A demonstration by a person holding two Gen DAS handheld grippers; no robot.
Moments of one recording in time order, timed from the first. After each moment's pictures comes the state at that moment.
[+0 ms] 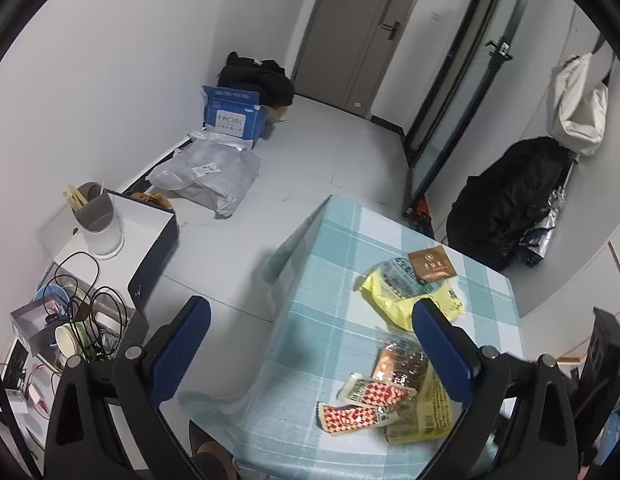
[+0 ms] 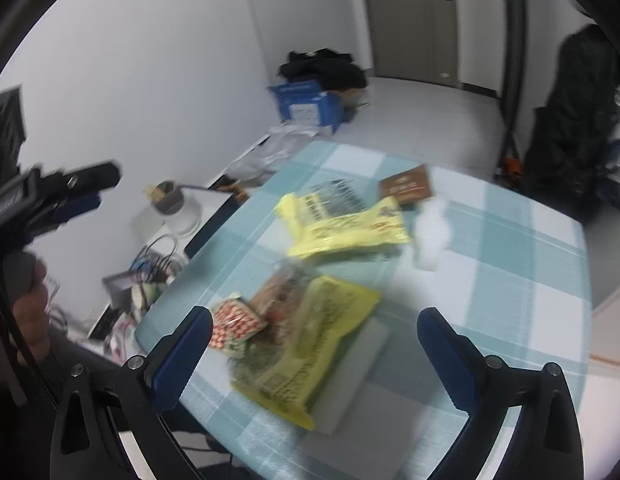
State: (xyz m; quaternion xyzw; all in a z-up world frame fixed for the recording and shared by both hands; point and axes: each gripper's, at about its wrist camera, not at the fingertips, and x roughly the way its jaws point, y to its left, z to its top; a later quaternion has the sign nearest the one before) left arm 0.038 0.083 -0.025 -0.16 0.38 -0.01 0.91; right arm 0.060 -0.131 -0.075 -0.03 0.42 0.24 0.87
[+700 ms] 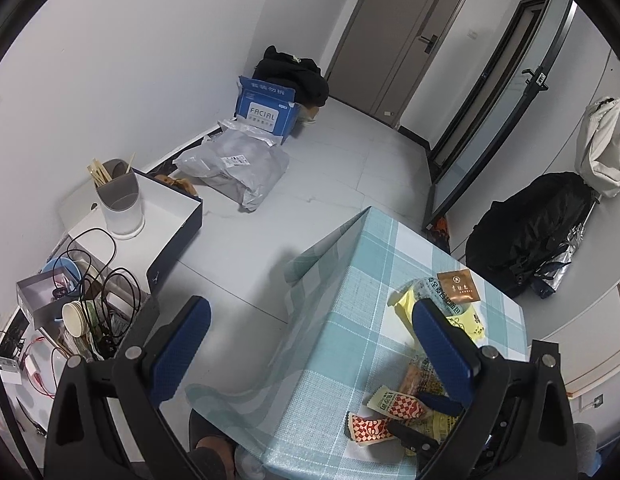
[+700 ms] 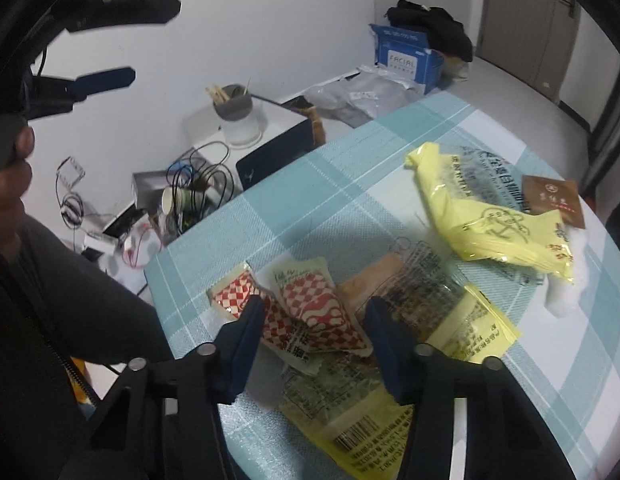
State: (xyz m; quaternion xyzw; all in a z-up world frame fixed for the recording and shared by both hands) left arm 0.042 0.119 -0.031 -0.20 0.38 0.03 0.90; right arm 0.071 -0.041 -0.127 -0.16 0.48 0.35 0.79
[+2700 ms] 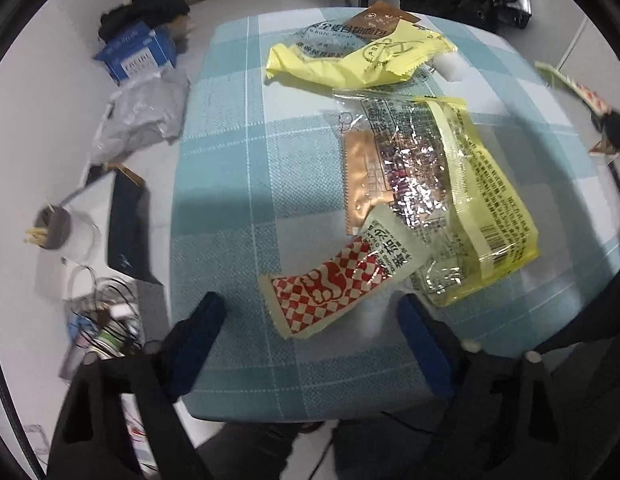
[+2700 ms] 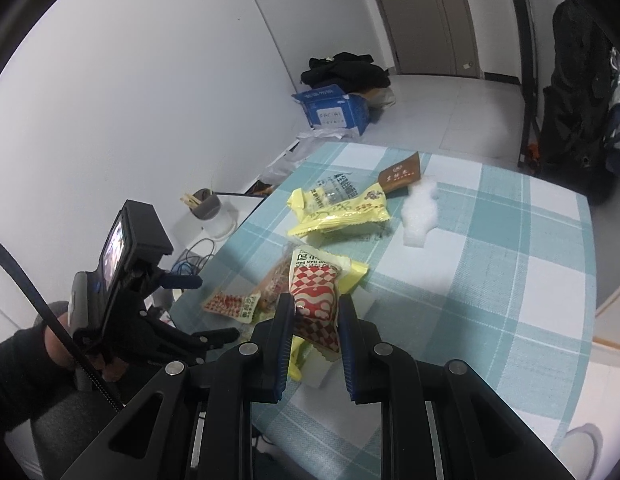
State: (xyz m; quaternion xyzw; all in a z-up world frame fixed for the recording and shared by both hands) left arm 0.039 -0.001 -0.111 0.09 0.58 -0.11 0.80; right arm 0.044 -0.197 -0.064 0.03 0.42 0.29 0.86
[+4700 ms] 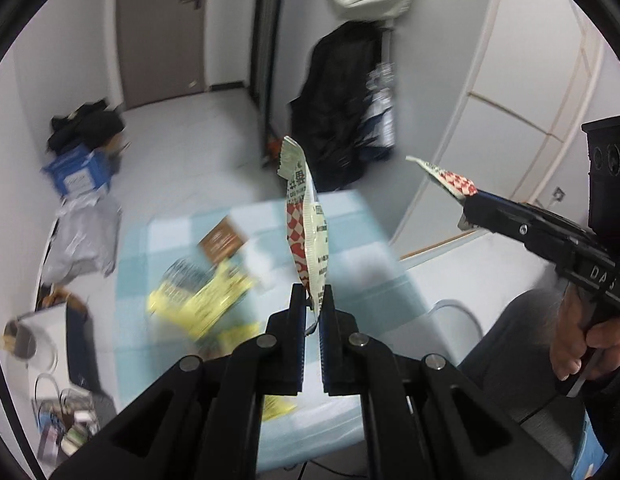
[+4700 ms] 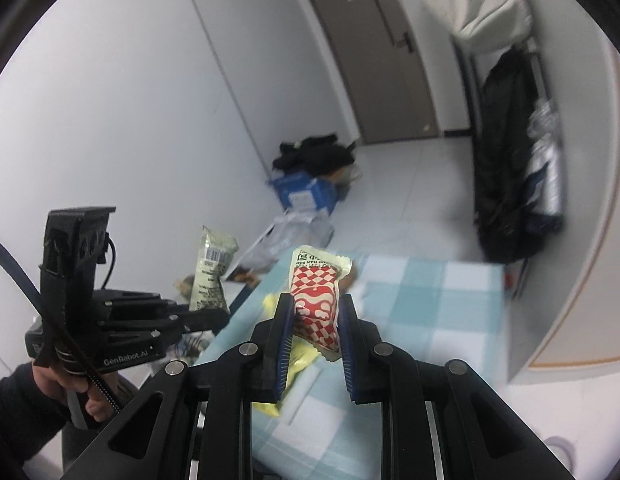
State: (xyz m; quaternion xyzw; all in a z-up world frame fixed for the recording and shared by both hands) left arm 0.030 -0.110 0.045 0.04 0.41 -0.27 0.87; right arm 0.021 -0.296 0.051 0.10 0.30 0.23 0.92
